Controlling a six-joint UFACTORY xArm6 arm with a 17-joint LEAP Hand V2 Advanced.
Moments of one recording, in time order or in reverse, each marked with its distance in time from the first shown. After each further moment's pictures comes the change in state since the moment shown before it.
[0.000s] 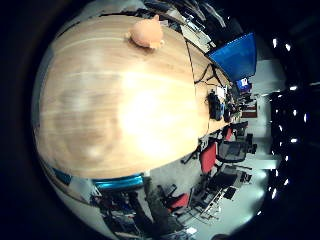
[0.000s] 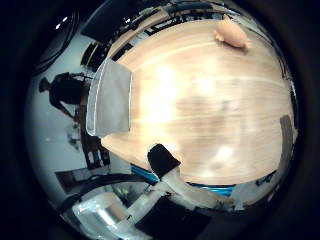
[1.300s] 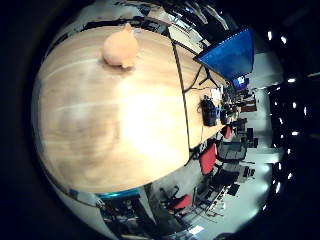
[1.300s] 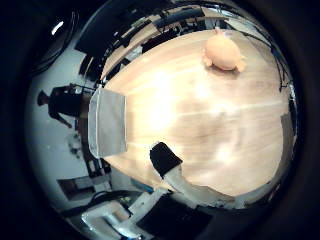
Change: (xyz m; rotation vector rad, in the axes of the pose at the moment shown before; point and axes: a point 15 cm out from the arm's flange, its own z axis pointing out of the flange) arm 0.079 -0.114 -0.016 0.047 0.014 0.084
